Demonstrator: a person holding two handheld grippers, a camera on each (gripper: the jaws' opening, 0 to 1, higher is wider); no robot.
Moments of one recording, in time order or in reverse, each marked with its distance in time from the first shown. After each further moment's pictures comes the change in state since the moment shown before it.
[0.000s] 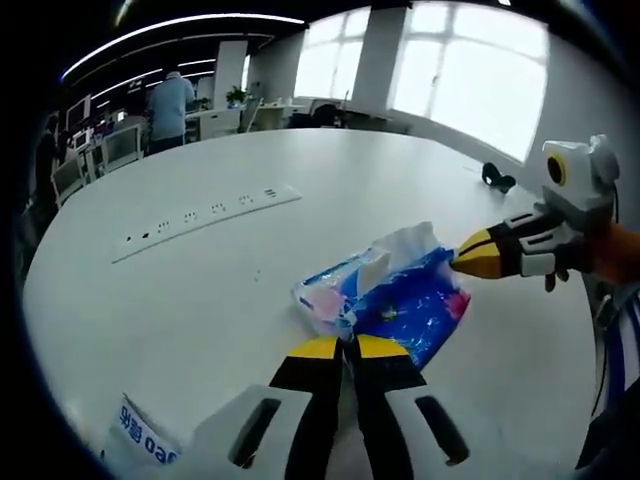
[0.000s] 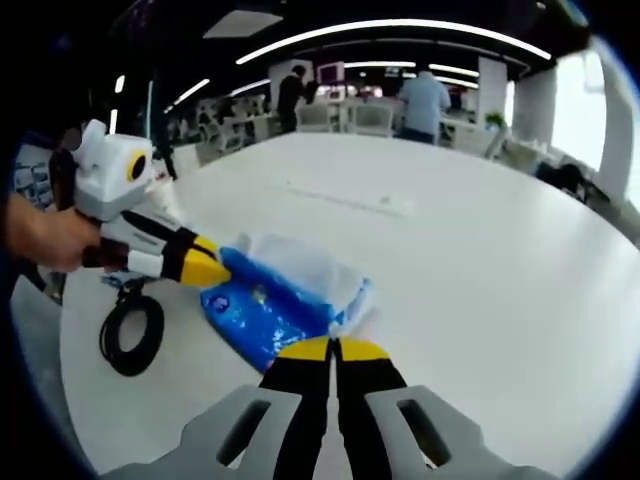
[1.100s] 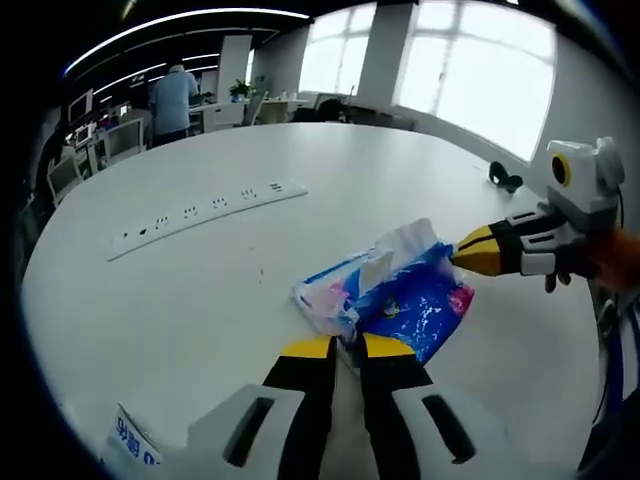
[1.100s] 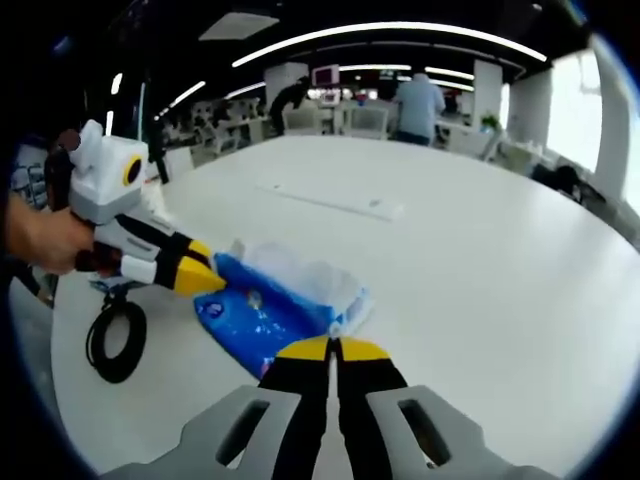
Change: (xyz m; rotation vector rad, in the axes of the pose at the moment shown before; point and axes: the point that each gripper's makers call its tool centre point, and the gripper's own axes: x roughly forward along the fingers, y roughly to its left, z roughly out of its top) left arm 0.011 0.007 0.001 -0.028 0.020 0.011; right arm 0.011 -0.014 0.007 0.005 -0.021 -0.027
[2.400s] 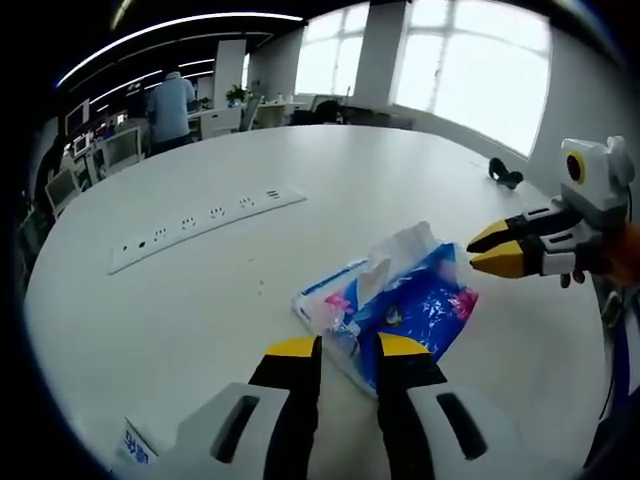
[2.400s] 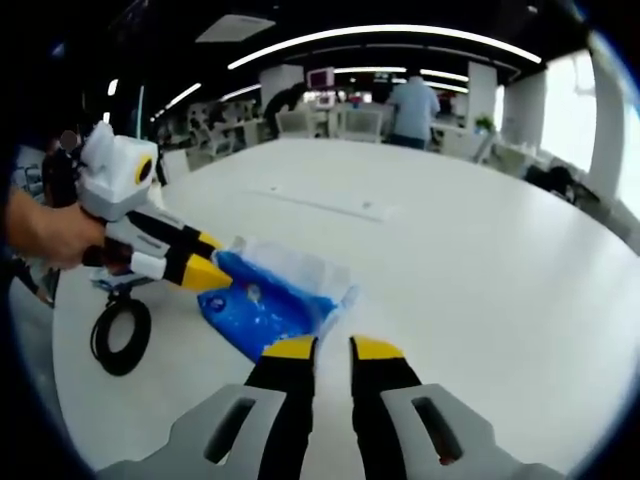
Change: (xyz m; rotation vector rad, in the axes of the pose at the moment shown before) left arm 0.004 -0.001 0.007 0.046 -0.005 0.013; right arm -0.019 -0.005 -0.004 0.000 -0.005 -0.020
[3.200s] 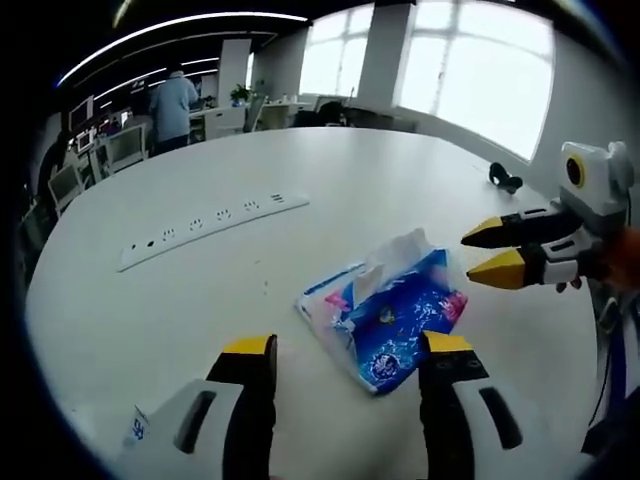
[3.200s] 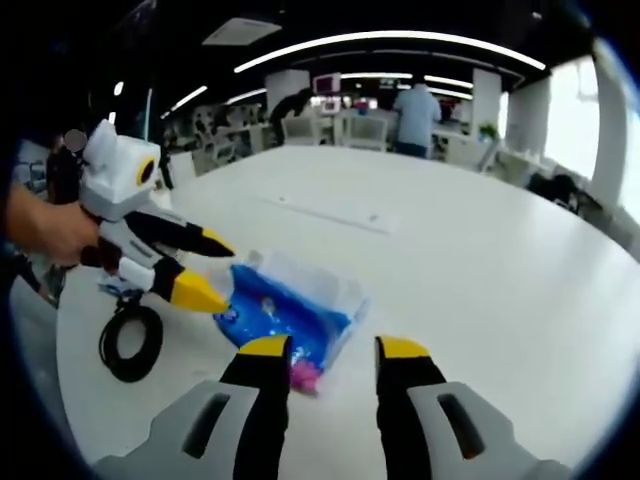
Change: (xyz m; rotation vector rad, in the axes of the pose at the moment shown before) left arm -0.019 -0.003 0.006 -0.020 -0.003 0.008; right arm -0.007 0.012 0.016 -0.022 -0.032 0.016
